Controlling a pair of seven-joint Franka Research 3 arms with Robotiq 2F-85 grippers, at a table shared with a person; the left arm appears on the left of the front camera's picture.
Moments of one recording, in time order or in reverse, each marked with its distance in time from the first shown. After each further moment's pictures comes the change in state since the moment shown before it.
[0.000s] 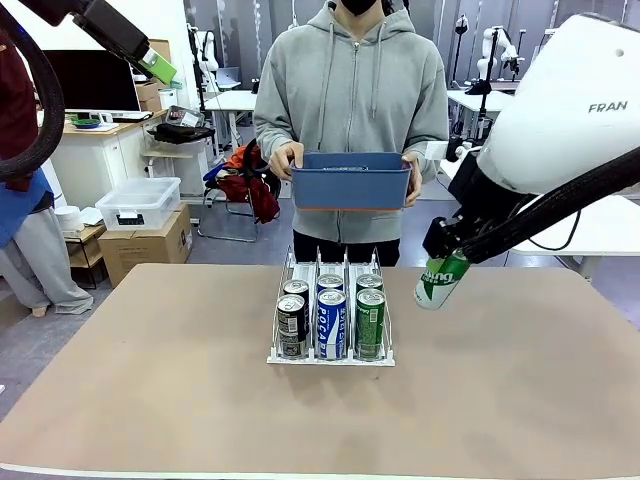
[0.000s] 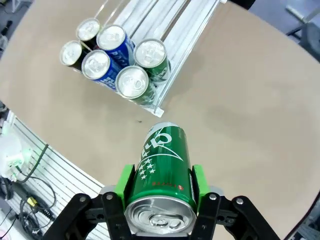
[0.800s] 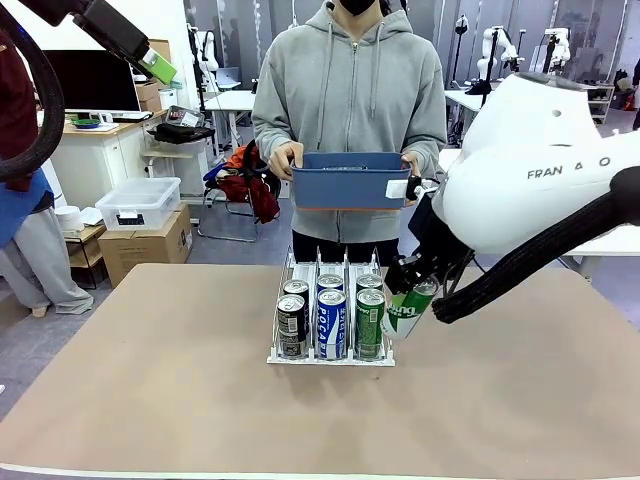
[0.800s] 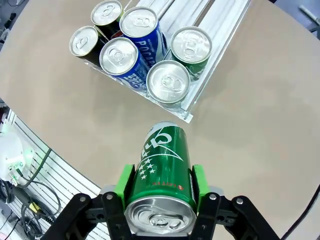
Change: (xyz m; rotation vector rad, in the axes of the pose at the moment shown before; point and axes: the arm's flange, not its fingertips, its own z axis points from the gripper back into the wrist) left arm 0.000 0.000 0.000 0.000 0.000 0.000; right arm -0.005 0.044 -0.061 0.029 0.013 0.016
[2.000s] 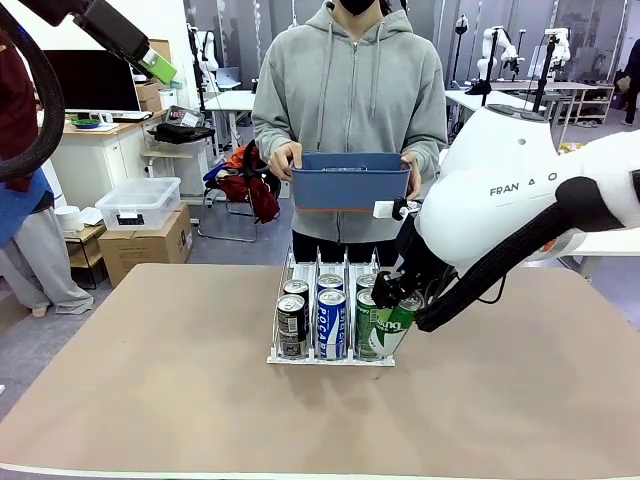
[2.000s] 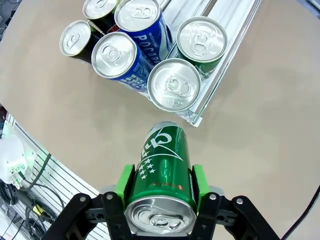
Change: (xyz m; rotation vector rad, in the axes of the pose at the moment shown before) left arm 0.000 0.000 0.000 0.000 0.000 0.000; right arm 0.008 -0.002 -0.036 0.028 0.045 -0.030
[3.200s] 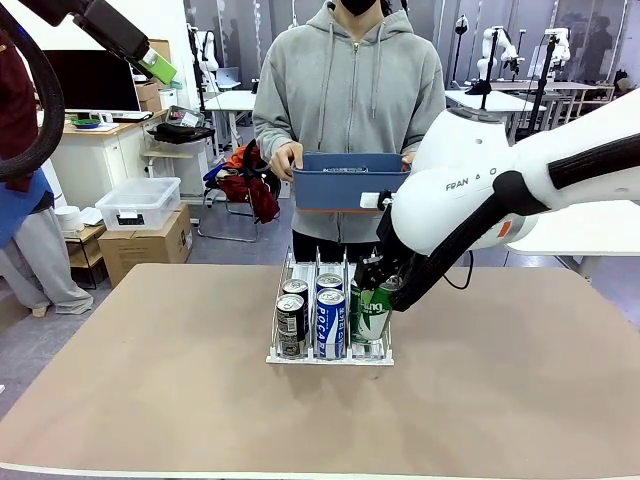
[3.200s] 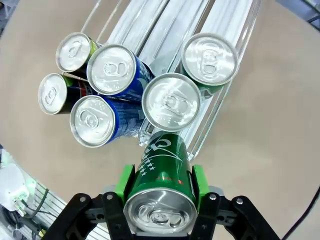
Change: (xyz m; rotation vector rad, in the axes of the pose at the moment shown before) left arm 0.000 0.000 0.000 0.000 0.000 0.000; right arm 0.058 -0.005 -0.034 -0.033 -0.007 -0.059
